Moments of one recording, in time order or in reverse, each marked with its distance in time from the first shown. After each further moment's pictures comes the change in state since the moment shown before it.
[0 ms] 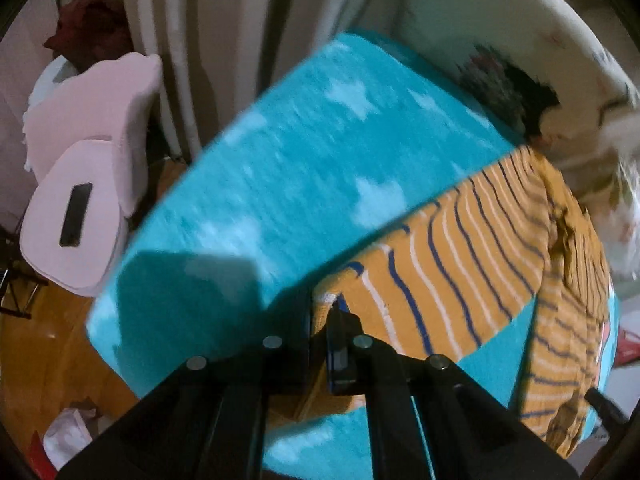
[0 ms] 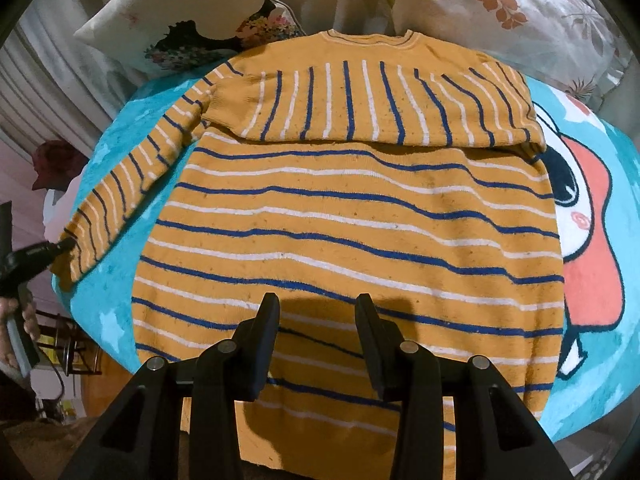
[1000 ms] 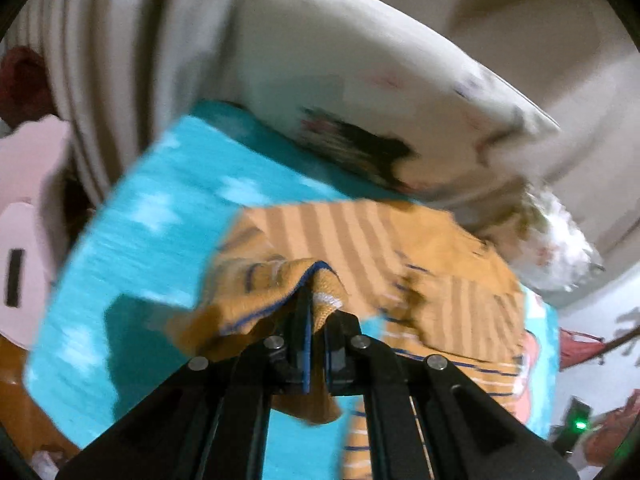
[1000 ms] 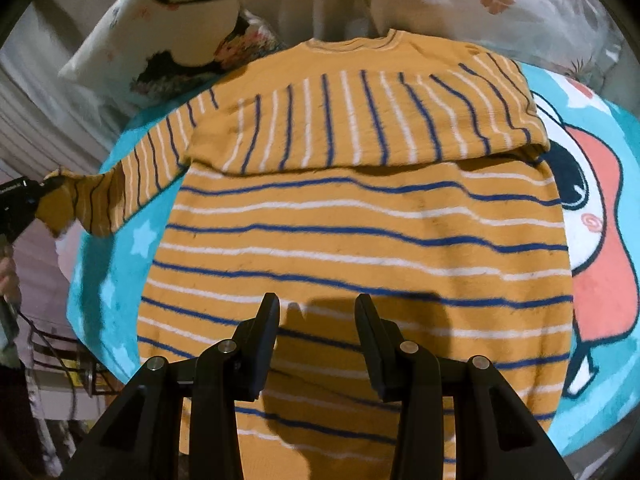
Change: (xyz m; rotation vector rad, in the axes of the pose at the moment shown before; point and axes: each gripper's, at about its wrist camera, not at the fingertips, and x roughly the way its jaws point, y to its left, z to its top) left arm -0.034 -0.160 0.054 0.093 -0.080 -0.269; right arm 0.007 -0.035 0.024 0.080 -0.020 0.091
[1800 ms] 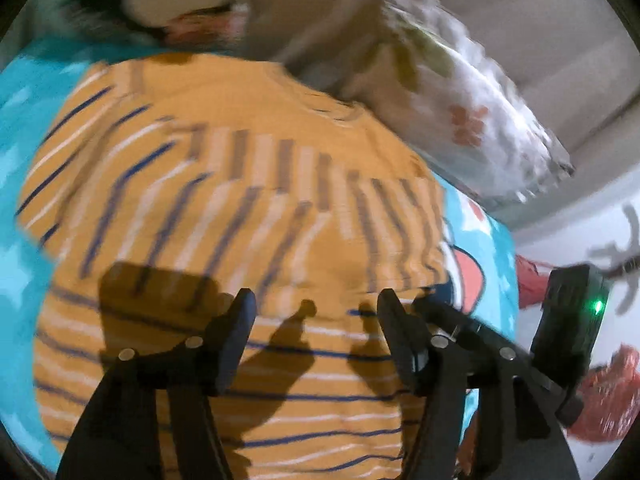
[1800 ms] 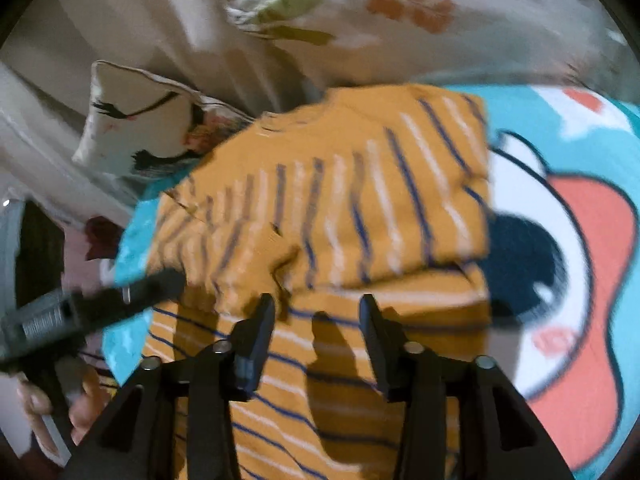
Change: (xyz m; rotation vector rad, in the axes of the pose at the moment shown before) left arm 0.119 -0.207 -0.119 0.070 0.216 -0.131; right arm -0.010 -0.137 0.085 0.016 -0.102 0.225
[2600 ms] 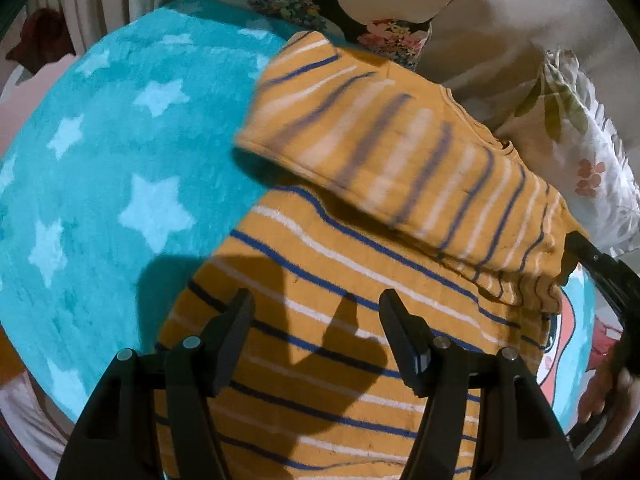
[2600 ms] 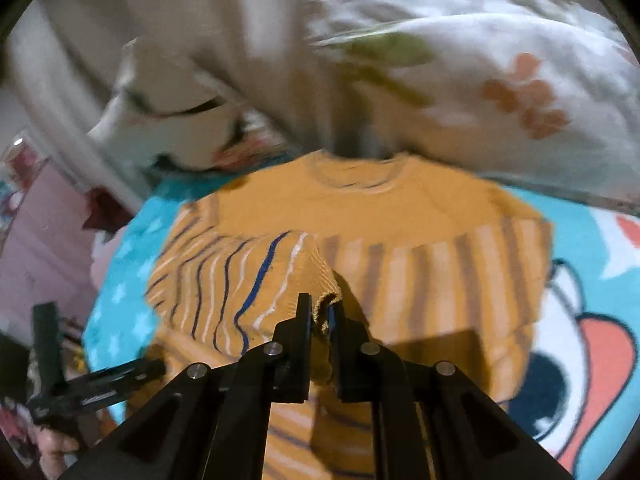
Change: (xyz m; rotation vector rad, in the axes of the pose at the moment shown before) left arm -0.025 0.092 -0.019 -0.173 -0.092 0.316; right arm 0.019 0.039 0.062 -0.187 -0.051 -0.068
